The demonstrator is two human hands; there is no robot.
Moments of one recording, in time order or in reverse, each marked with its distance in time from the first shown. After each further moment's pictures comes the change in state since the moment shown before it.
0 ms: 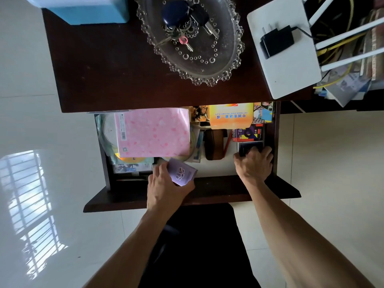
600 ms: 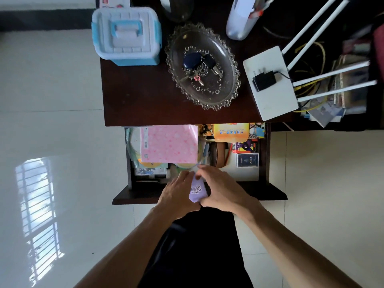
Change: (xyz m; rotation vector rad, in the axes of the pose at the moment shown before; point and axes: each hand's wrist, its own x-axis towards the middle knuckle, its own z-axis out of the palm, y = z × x) left_hand -0.040 0.029 -0.065 0.286 -0.317 0.400; right_hand -0.115 -0.055 -0.119 0.094 -0.576 -0.905
